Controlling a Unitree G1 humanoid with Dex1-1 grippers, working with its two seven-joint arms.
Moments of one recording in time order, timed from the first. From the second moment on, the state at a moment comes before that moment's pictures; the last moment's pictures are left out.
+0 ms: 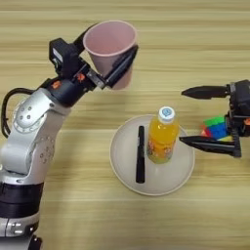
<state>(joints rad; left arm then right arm) -0.30 0.27 0.04 -0.23 -0.41 0.06 -0.52 -0.23 -0.73 0.03 -0.43 0.63 0.43 1.12</state>
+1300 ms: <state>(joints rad) -0.33 0.05 0.00 0.54 -0.05 -0.35 -0.21 -0.25 -0.67 -0.03 -0.45 0.68 0.42 1.06</state>
